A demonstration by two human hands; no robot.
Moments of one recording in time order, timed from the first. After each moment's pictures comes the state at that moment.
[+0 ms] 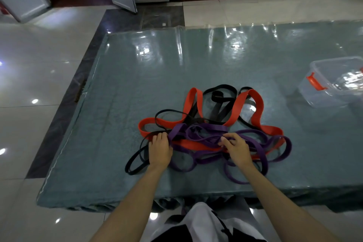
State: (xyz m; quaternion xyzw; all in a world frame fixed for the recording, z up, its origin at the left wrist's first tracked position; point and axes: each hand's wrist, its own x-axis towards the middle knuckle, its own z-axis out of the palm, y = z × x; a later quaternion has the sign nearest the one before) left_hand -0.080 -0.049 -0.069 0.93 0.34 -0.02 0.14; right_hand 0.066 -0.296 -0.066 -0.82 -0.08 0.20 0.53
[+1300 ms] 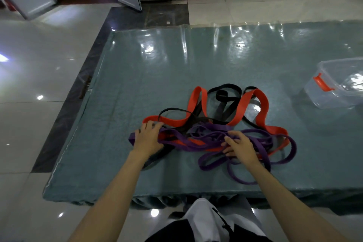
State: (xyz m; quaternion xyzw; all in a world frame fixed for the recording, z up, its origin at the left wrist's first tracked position) left_hand -0.099 0.018 -0.024 0.95 0.26 -0.12 0.13; right_hand 0.073 -0.294 -0.057 -0.76 -0.03 0.30 0.57
